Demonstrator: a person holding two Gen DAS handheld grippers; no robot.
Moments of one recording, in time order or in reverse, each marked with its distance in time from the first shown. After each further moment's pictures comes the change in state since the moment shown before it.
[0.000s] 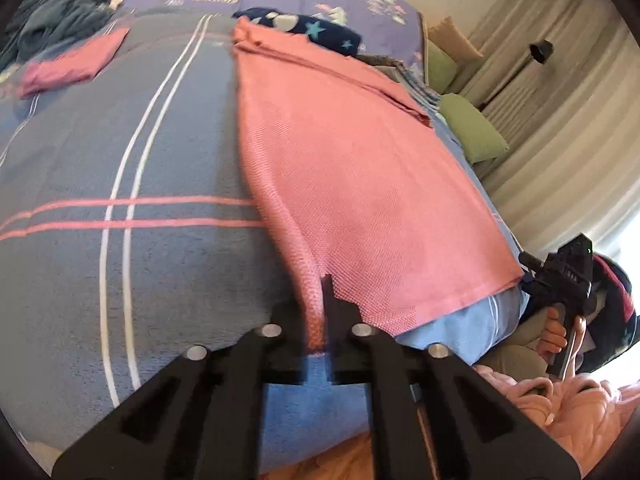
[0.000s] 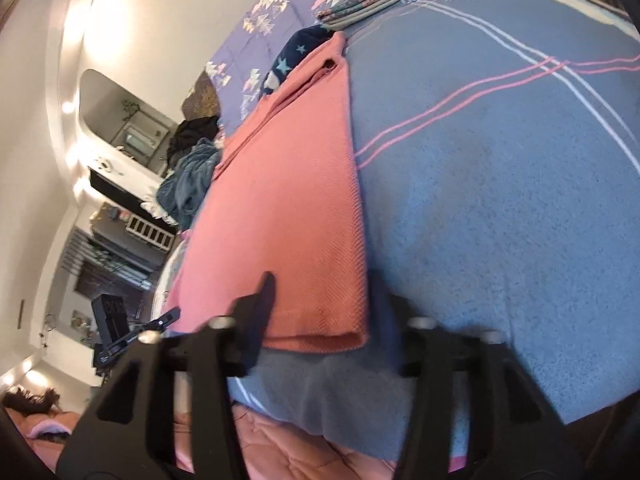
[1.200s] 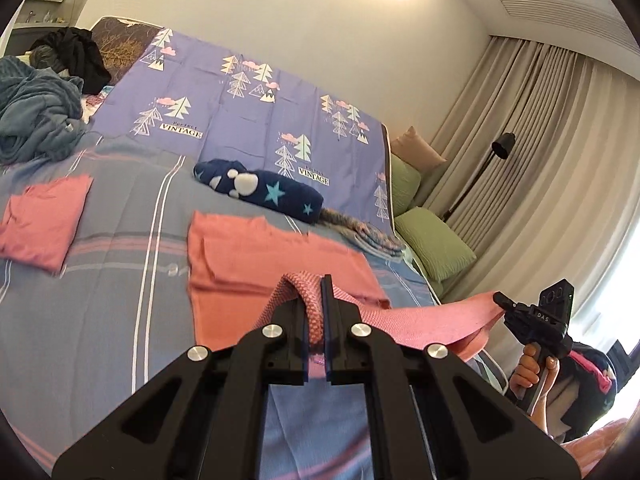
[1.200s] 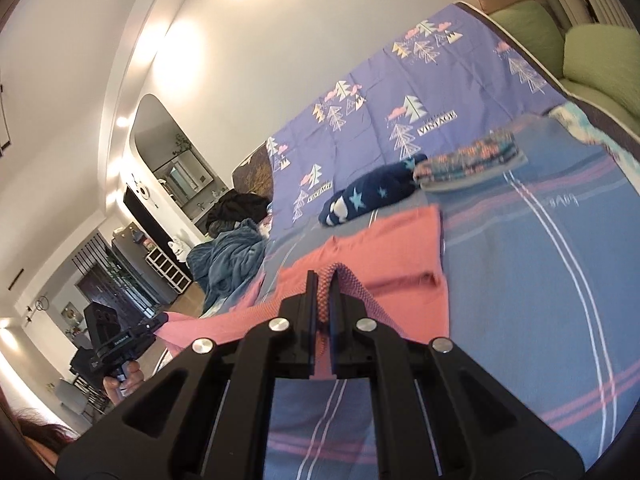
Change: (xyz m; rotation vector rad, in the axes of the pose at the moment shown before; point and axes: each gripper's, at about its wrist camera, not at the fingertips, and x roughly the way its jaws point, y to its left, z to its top) left arm -0.053 -0.032 0.186 0.075 -0.402 -0.101; right arm -0.008 0.101 0.176 -0.236 -0.312 0.117
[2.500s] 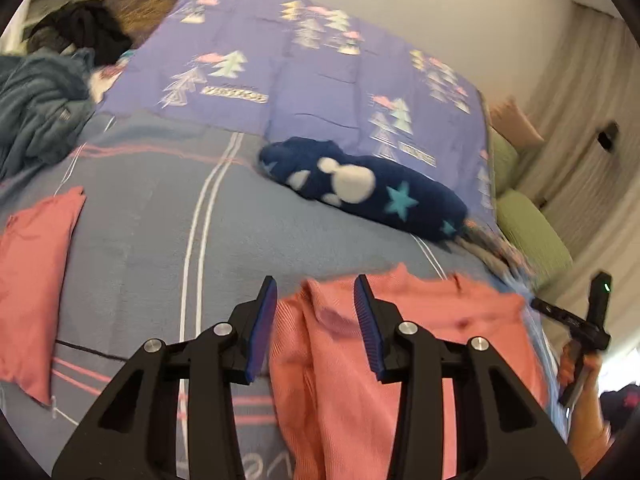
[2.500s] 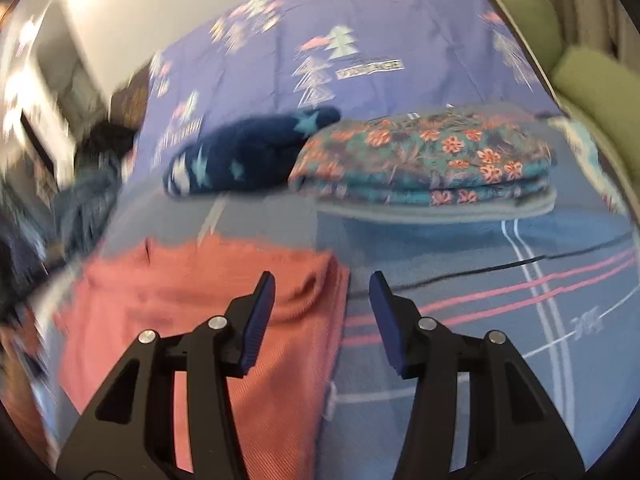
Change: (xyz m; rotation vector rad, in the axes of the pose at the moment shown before) left arm 0.226 0.134 0.094 0.010 0.182 0.233; right arm 0.273 -0.116 0.072 -0.197 0.314 -0.433
